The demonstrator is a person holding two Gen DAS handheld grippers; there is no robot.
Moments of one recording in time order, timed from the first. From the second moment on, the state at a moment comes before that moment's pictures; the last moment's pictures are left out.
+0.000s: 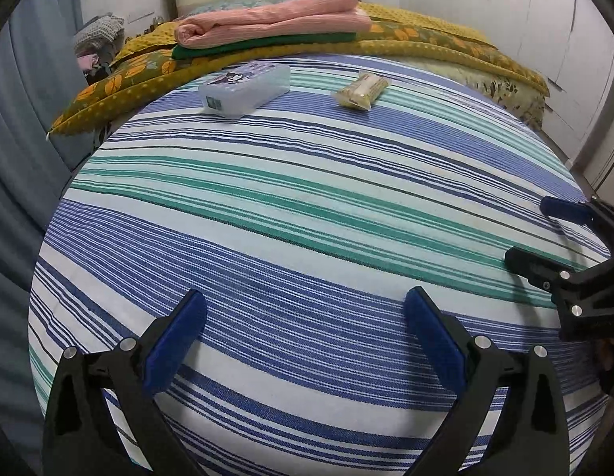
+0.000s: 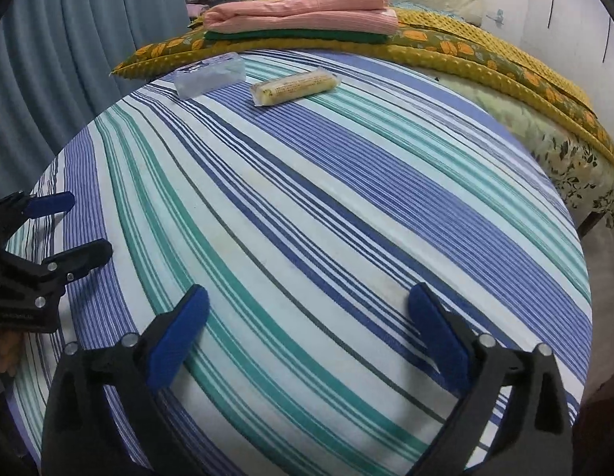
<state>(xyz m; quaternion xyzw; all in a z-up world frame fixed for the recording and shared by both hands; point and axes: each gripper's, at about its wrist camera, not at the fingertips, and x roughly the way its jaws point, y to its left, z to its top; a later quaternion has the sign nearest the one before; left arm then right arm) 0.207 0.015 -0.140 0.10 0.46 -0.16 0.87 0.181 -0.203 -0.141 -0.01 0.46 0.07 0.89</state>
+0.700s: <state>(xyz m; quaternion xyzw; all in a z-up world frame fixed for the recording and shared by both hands) 0.207 0.015 -0.140 0.09 0.46 -0.16 0.87 0.367 -0.174 -0.127 0.14 0.48 0.01 0.86</state>
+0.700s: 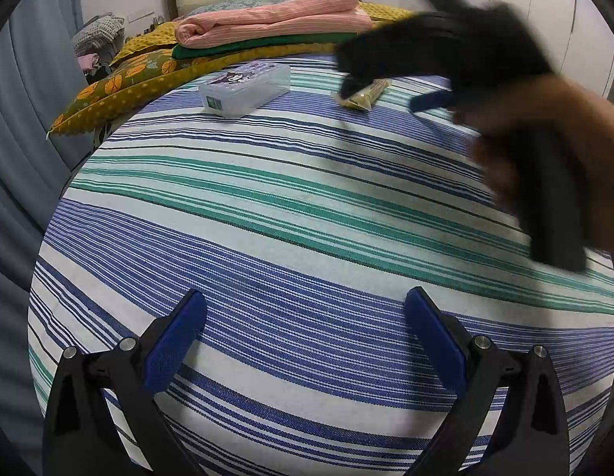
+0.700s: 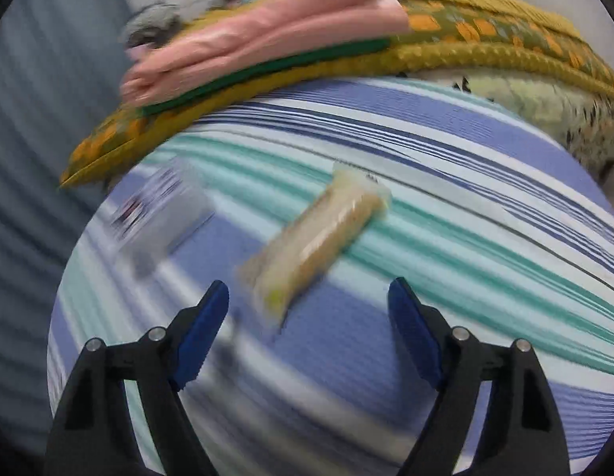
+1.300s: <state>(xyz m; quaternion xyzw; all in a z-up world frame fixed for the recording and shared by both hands) 0.217 0.022 -0.136 0.08 0.45 -0.20 0.87 0.257 -0.218 -0.111 0.04 0.47 0.08 0.88</state>
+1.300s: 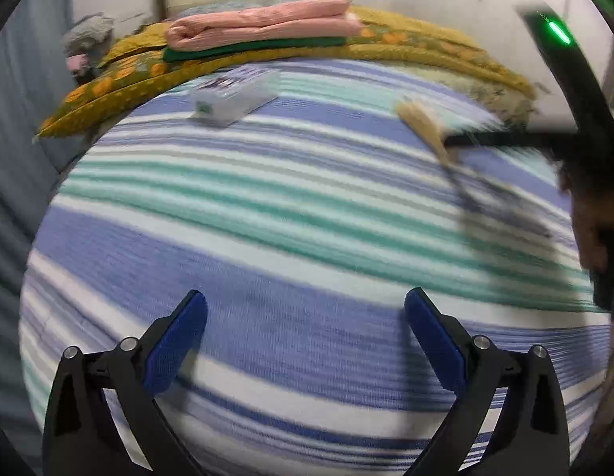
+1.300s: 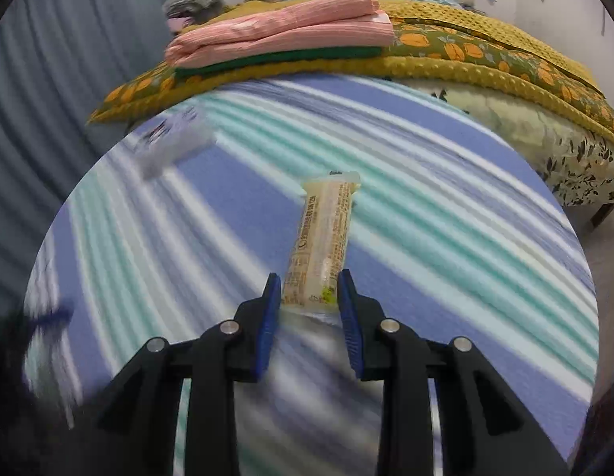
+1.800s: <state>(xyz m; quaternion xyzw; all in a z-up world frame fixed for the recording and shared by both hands) 0.430 0.035 -0.132 0.08 0.43 -0.17 0.88 0.142 -0.224 -0.115 0.07 0.47 0.13 0.87</state>
